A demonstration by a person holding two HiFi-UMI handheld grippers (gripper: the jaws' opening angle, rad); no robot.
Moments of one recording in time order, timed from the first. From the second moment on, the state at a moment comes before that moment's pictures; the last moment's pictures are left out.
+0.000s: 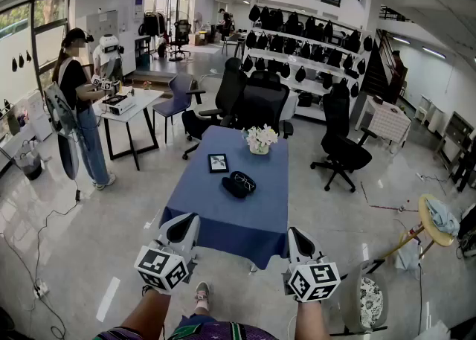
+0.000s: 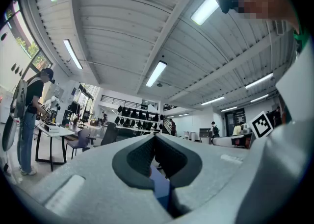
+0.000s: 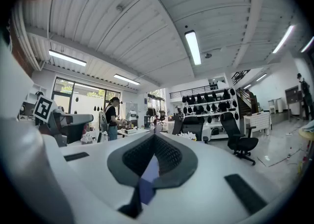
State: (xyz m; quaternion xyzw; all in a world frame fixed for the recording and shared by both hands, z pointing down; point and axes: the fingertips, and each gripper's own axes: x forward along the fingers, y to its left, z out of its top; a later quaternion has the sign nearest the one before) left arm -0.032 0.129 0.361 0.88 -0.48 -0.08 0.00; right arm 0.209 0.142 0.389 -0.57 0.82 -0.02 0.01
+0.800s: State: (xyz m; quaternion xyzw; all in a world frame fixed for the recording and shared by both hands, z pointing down) left arm -0.024 0.130 0.354 0.88 -0.47 -0.08 0.00; right arm 0.212 0.140 0.379 -0.57 0.82 -0.01 0.02
